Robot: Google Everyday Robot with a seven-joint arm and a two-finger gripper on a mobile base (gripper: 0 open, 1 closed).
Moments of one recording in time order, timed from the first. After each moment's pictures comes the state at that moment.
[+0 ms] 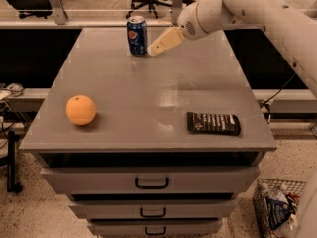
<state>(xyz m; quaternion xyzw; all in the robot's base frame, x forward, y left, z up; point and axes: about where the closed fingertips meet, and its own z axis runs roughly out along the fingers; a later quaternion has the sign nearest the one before) 0.745 -0.035 0.939 -0.44 0.75 0.15 0.46</state>
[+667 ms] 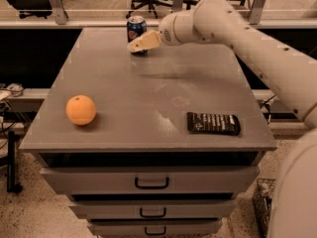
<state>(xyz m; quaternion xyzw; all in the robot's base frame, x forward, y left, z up) 0.795 0.013 0.919 -0.37 0.75 0.17 0.53</state>
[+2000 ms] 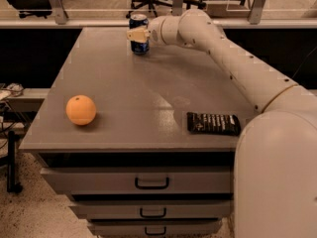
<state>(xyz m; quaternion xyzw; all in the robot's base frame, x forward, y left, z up) 0.861 0.054 0.900 -0.32 0.72 0.22 0.57</state>
